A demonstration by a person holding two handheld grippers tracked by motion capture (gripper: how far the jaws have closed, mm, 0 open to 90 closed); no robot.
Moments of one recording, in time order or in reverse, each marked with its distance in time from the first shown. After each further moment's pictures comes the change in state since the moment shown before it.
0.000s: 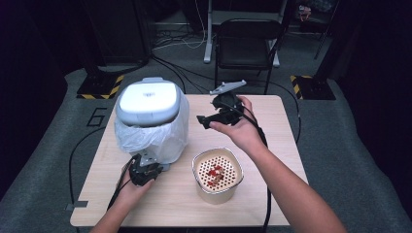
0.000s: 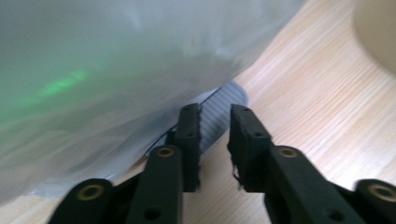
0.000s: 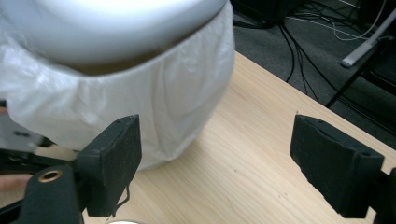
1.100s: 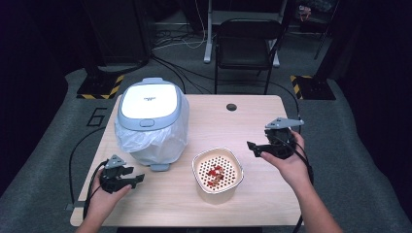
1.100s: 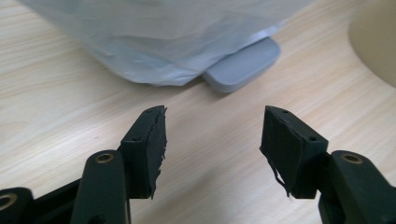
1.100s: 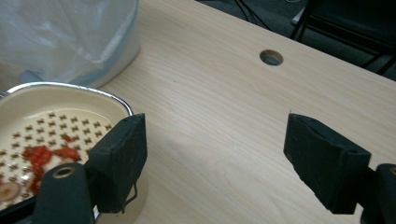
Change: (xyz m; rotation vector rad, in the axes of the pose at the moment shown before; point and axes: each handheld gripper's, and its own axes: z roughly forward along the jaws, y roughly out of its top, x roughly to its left) left arm 0.042 -0.044 -0.051 -0.034 -0.023 -0.212; right arm -0.050 -0.135 -0.062 0.029 -0.153 0.128
